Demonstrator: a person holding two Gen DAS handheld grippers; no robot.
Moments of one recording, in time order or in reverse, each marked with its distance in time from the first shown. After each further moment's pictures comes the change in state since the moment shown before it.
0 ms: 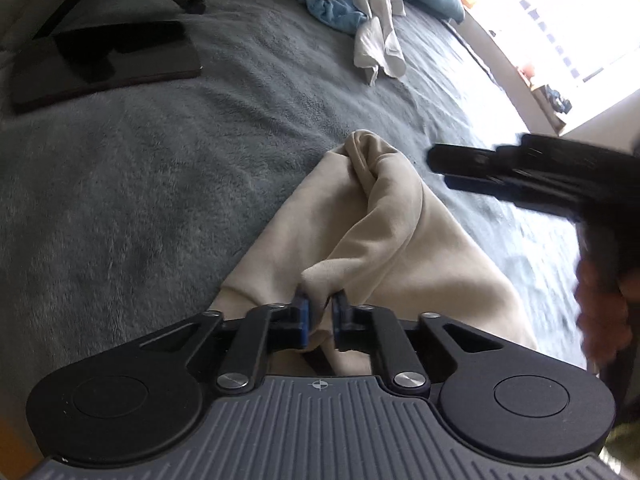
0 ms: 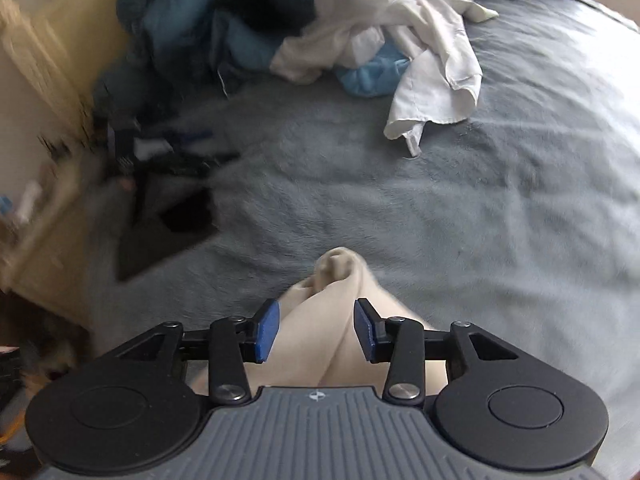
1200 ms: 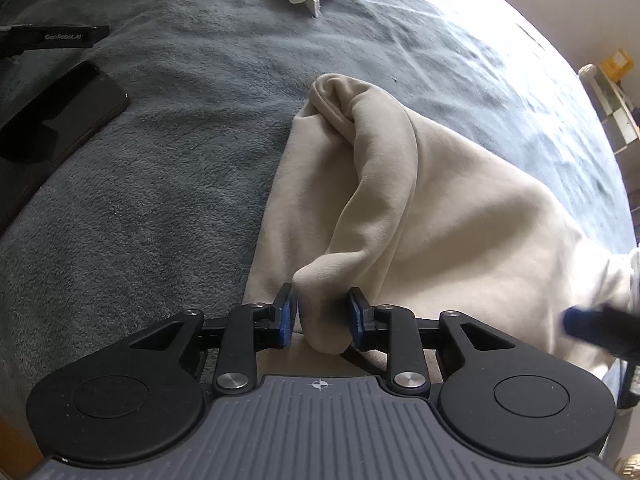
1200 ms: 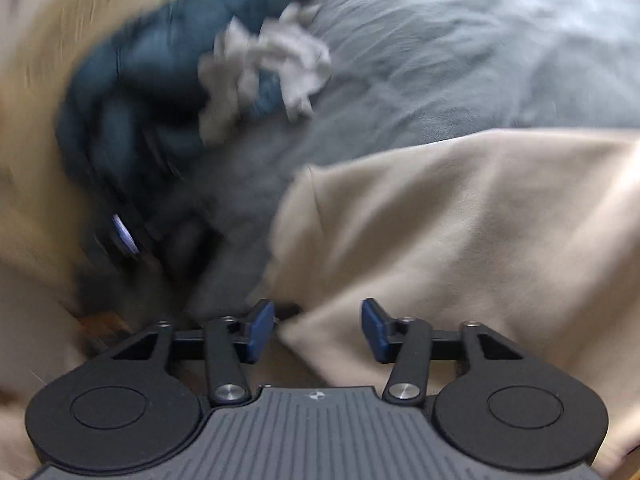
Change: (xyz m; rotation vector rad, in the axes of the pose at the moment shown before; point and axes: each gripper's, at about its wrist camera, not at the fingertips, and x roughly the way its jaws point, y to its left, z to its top) left arm 0.026 -0.030 0.030 0.392 0.261 0.105; right arm -0.084 0.037 -0.175 0.582 -0.193 -0.002
